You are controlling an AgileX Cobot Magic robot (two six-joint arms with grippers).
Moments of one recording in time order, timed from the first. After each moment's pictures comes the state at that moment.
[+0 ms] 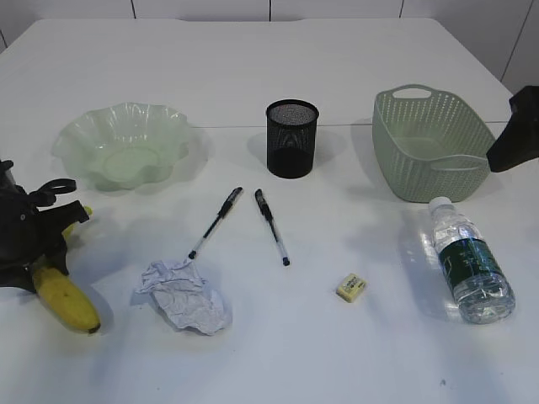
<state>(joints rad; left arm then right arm) -0.15 1.87 -0.97 0.07 0.50 -0.92 -0.02 1.39 -1.16 0.27 1.00 -0.17</state>
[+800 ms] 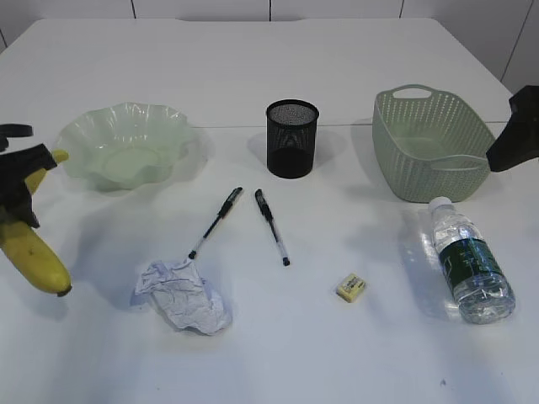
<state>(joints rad) -0.18 1.60 -0.97 0.09 0.67 -0.92 -0.02 1.39 -1.16 0.27 1.00 -0.17</state>
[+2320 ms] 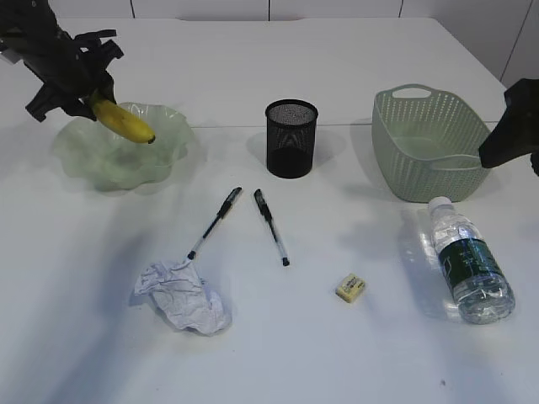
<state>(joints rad) -0.11 2.27 -1.97 0.00 0.70 -0.90 -0.02 1.39 -1.16 0.32 1.00 -0.17</state>
